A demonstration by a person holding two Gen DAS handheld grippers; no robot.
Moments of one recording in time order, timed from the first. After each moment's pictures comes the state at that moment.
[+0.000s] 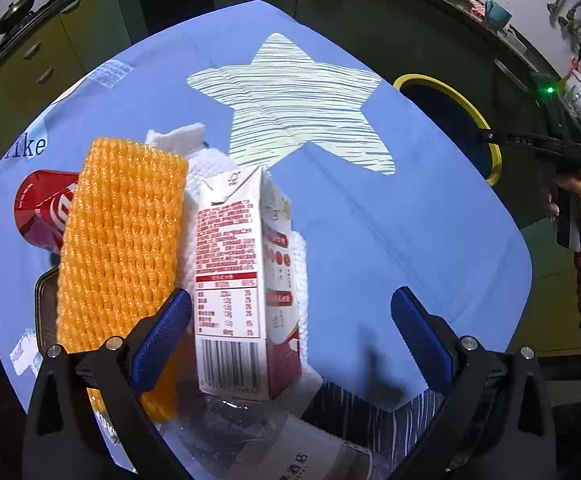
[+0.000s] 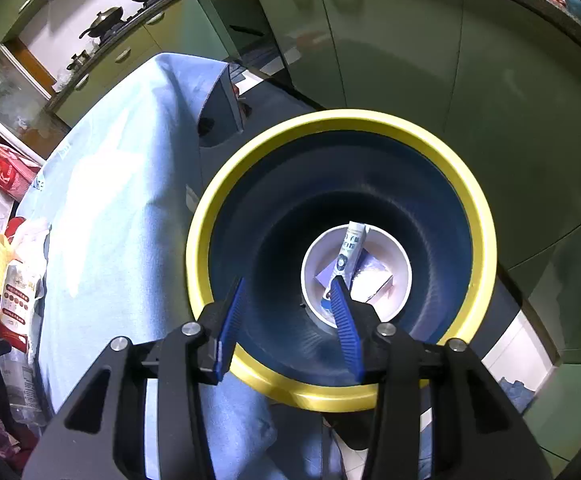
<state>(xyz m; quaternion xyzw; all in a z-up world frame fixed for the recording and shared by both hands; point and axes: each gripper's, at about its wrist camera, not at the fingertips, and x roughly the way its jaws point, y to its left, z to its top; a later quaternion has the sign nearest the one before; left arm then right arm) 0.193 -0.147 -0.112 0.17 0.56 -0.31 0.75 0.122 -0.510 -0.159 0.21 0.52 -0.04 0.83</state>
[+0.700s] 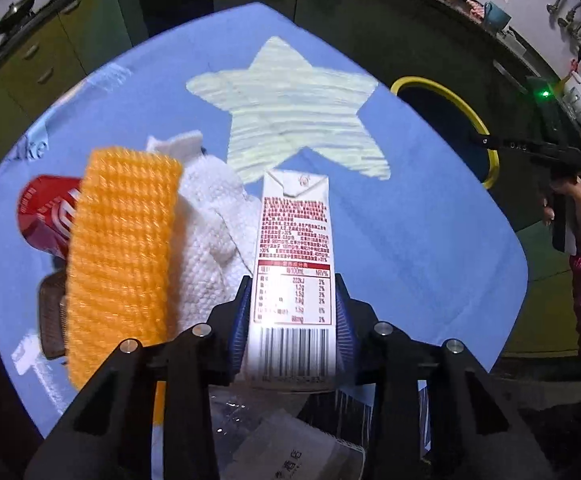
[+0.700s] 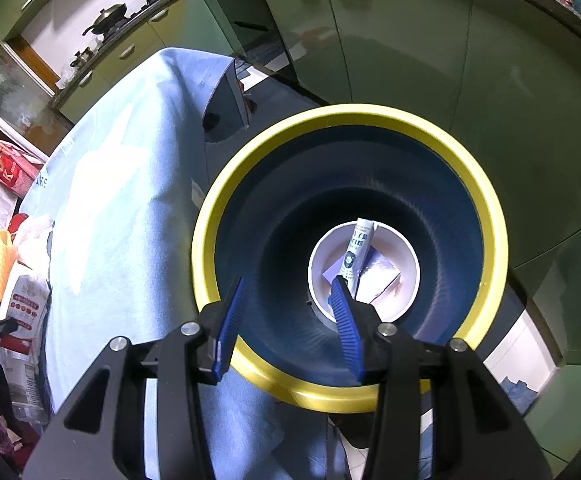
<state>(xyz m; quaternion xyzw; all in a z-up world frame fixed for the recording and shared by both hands) 0.192 -0.148 -0.103 0.17 0.55 -0.30 0.76 0.123 -0.506 -0.161 0.21 0.52 -0.03 0.83</state>
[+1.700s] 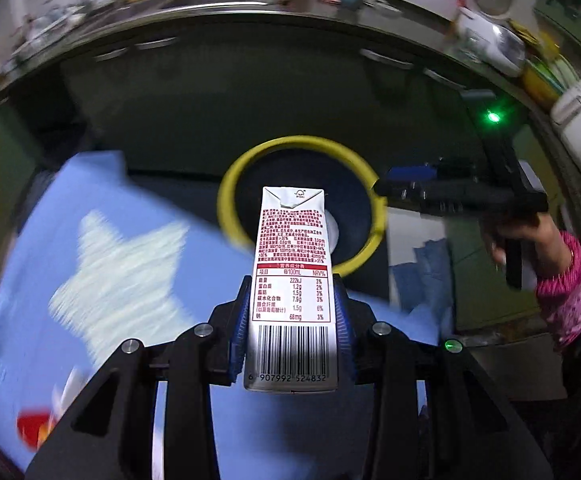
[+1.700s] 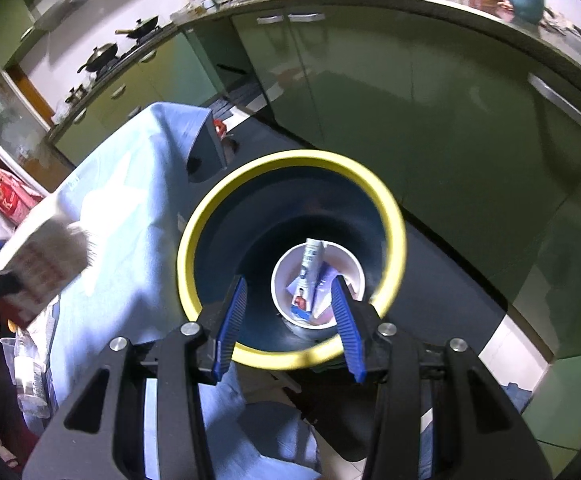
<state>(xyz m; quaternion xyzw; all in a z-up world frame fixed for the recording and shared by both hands) 0.172 -0.375 -0.045 0.26 0.47 -0.49 0.69 0.058 -0.546 -0.118 0.22 0.46 -0.07 0.86</state>
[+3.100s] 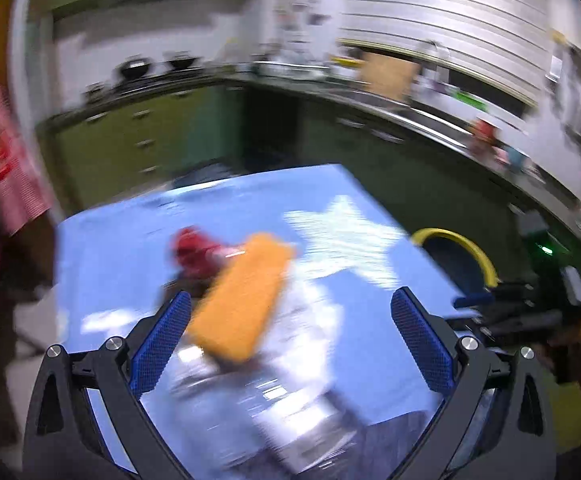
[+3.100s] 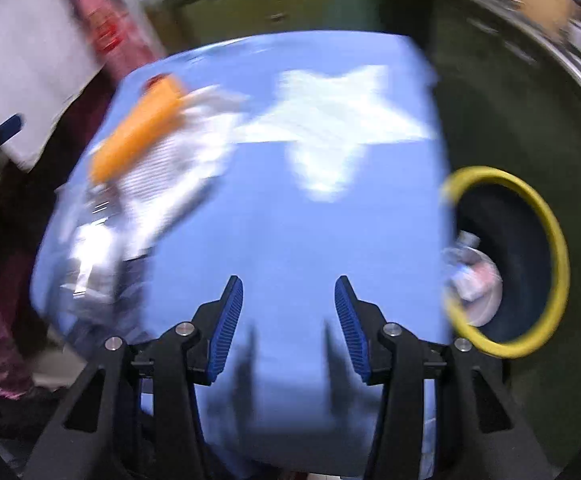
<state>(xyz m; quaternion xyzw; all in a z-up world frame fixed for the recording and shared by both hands) 0.091 -0.043 0.007 0.04 0.34 -0.17 0.92 0.094 -0.287 -0.090 0.02 0.54 0.16 0.83</state>
